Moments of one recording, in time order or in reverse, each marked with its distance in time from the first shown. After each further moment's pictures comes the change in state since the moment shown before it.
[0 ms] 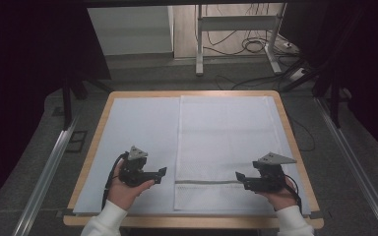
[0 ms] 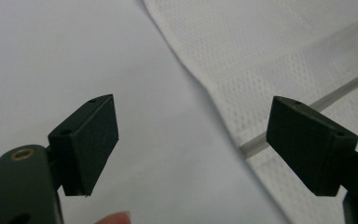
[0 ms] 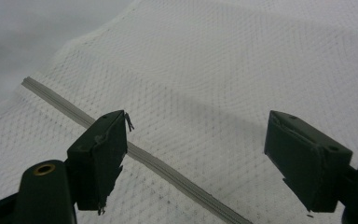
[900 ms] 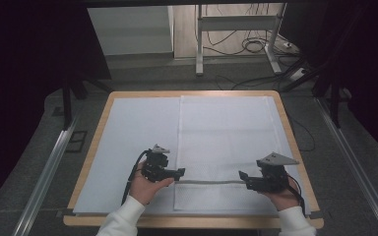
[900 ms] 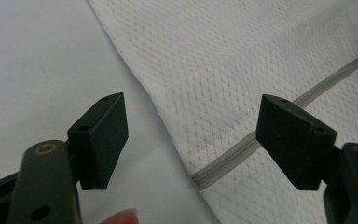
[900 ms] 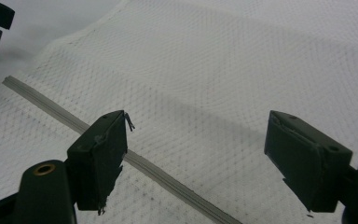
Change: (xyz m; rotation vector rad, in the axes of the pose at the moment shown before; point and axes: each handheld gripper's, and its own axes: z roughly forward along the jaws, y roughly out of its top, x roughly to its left) left arm -0.023 0.011 0.050 0.125 -0.111 -0.025; right arm -0.002 0.000 -0.006 -0.011 -0.061 -0.019
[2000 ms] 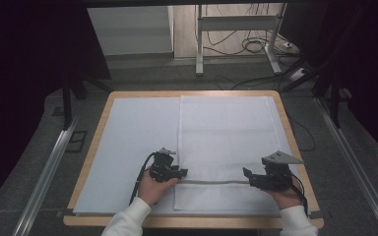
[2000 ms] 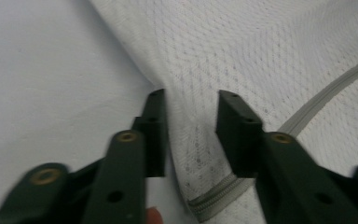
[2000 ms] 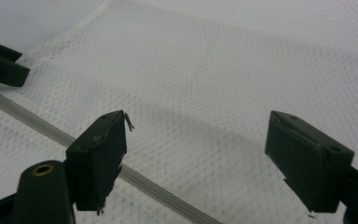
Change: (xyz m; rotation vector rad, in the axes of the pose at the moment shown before) left arm 0.007 -0.006 0.036 0.045 -0.065 -0.043; right arm -0.008 0.001 -0.003 -0.018 -0.054 0.028
